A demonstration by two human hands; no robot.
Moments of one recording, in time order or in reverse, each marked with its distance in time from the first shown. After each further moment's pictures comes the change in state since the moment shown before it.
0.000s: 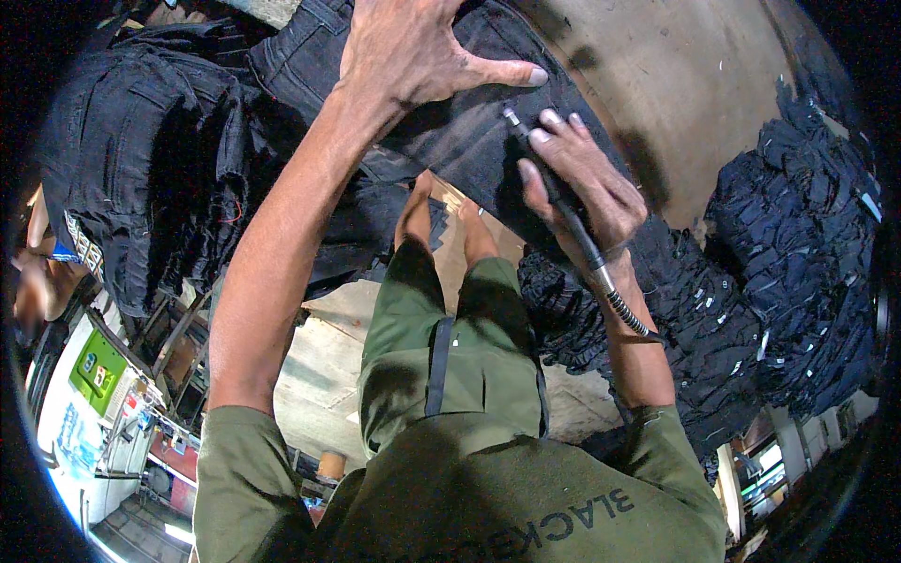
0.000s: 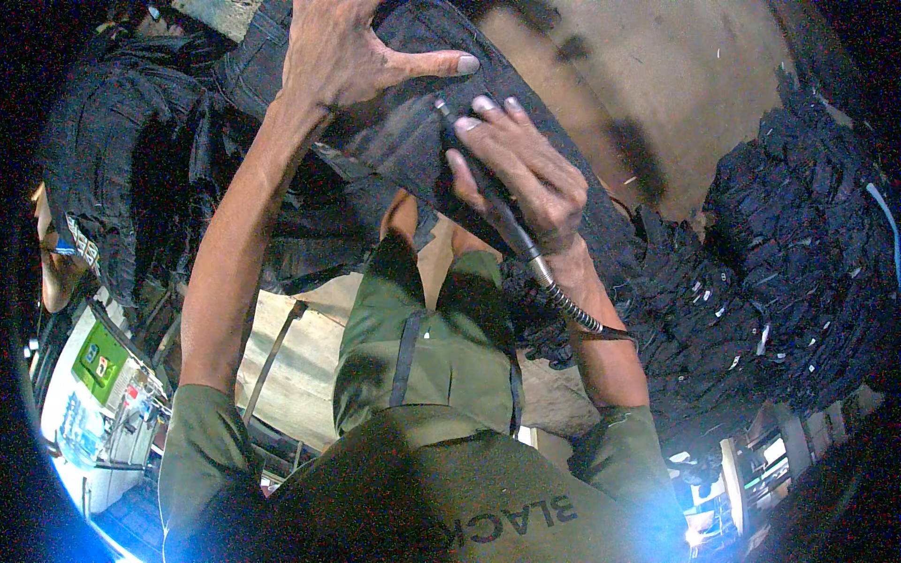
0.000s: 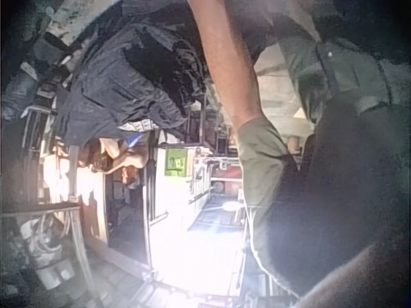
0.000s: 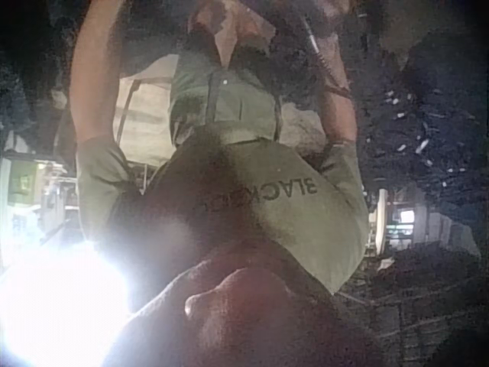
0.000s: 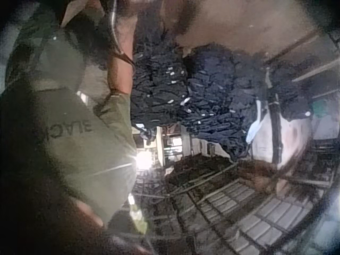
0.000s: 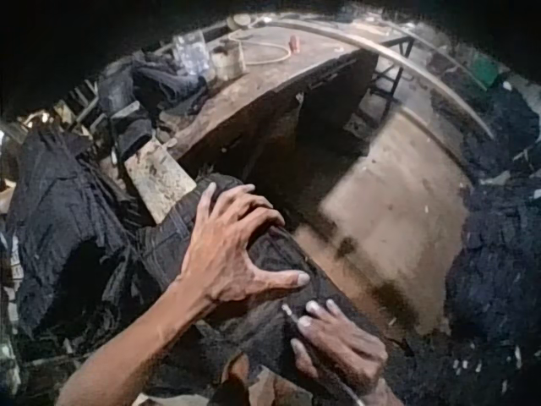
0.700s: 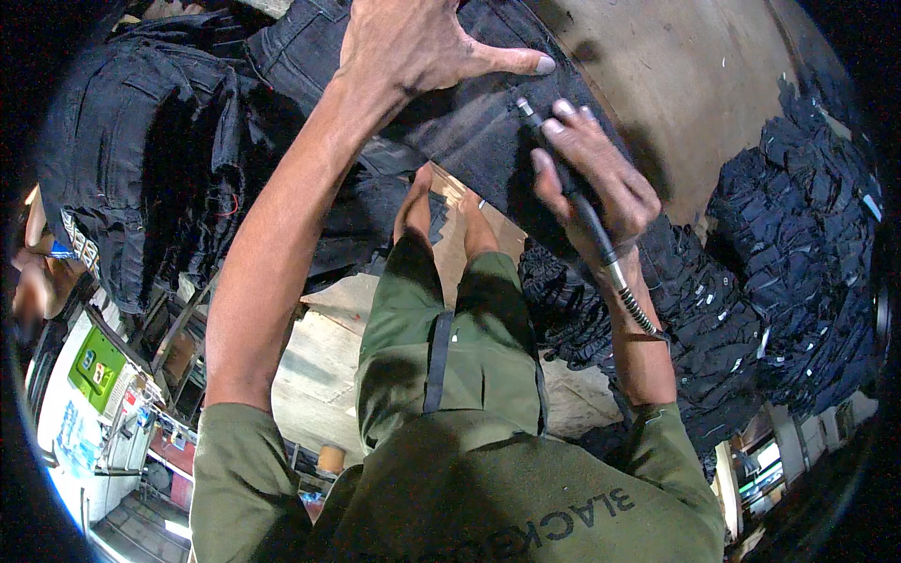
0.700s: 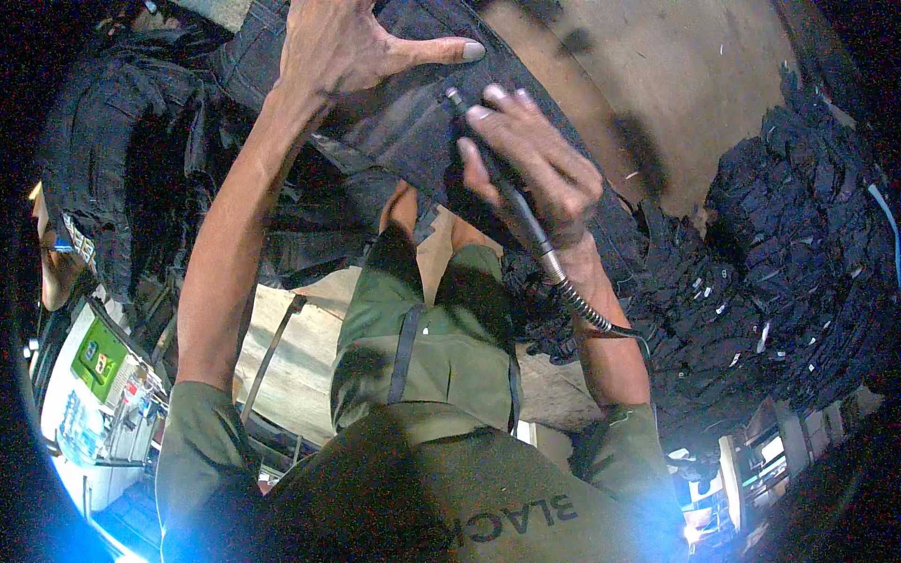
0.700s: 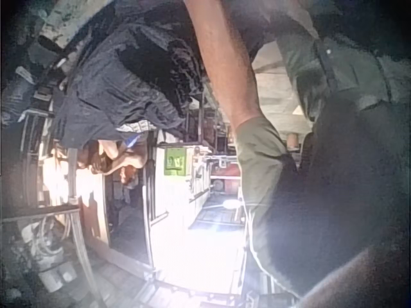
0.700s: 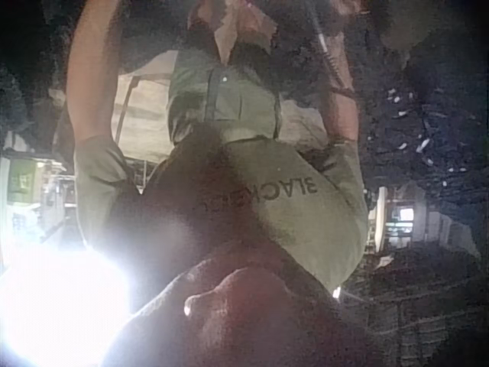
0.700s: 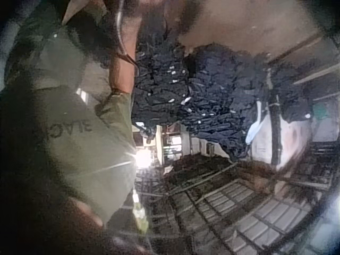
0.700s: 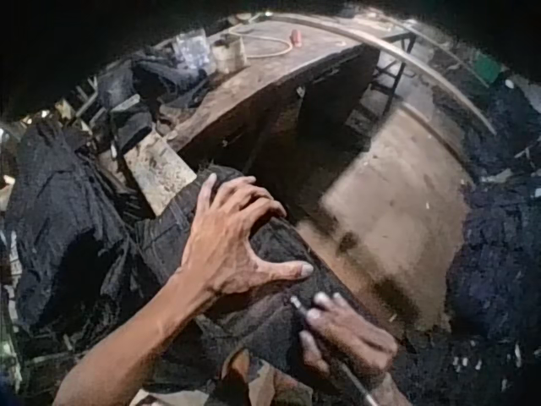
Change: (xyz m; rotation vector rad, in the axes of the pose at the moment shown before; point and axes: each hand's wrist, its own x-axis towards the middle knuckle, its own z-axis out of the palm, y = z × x) left_hand 0.000 -0.001 0.001 -0.007 -0.029 -0.035; right_hand -0.002 -0.001 0.000 -0.015 0.022 0.018
